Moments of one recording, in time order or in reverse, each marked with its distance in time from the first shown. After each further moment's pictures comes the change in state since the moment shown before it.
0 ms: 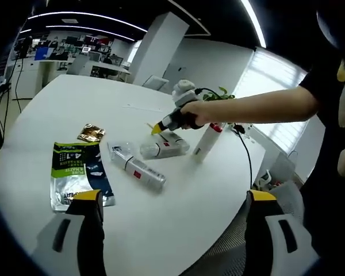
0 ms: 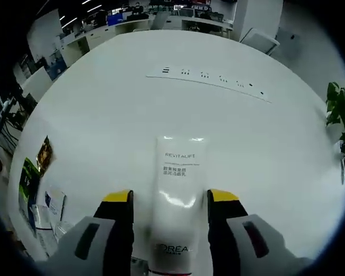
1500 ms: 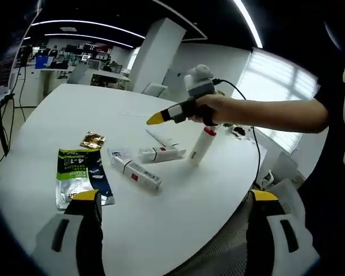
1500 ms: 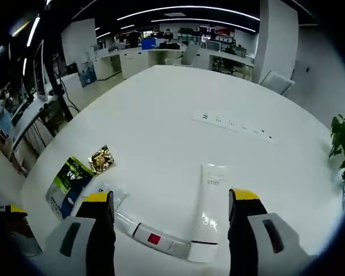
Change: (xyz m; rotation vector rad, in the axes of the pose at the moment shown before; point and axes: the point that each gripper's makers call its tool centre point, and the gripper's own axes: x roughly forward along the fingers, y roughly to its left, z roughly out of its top) left arm -0.019 -0.017 0.004 0.040 -0.038 0.021; right arm -0.070 0.051 0.033 -0.142 -0.231 0.106
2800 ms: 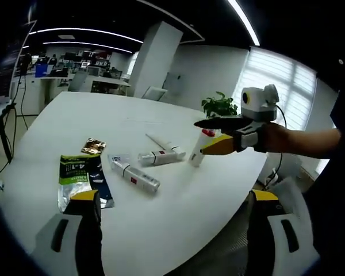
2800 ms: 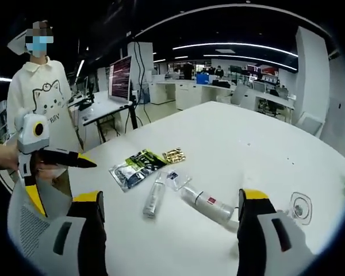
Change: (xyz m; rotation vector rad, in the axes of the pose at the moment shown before) left arm -0.002 -0.009 0.003 0.043 -0.026 0.029; right arm -0.135 0.085 -0.052 -0.205 -0.298 0.318
